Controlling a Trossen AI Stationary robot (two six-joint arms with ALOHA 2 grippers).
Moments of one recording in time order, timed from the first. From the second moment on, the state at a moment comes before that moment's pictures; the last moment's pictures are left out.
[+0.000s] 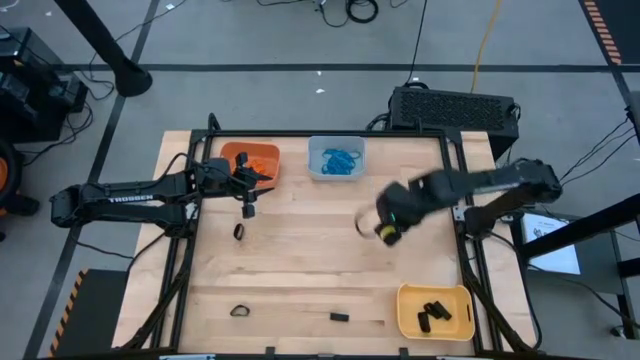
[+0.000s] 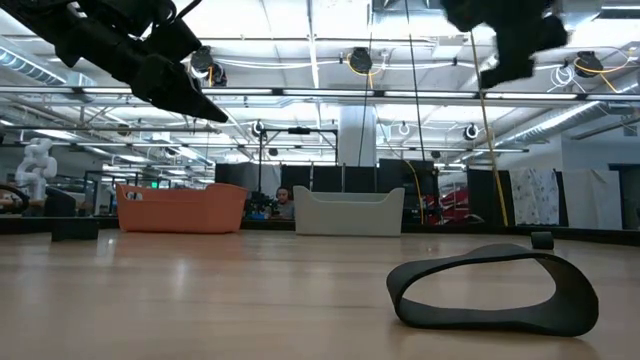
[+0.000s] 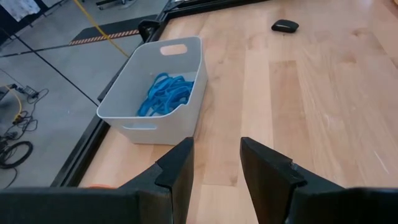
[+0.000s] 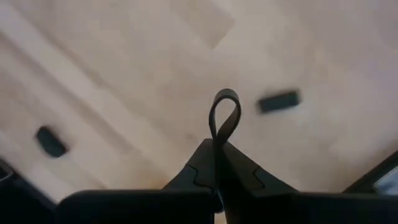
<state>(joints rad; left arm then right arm) 0.29 0.84 0.47 -0.06 0.01 0.30 0.14 1.43 1.40 -1.36 0.04 1.02</state>
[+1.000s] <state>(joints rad) -0.05 0.84 0.47 -0.06 0.08 -0.05 0.89 1.50 1.13 -1.10 -0.02 1.89</state>
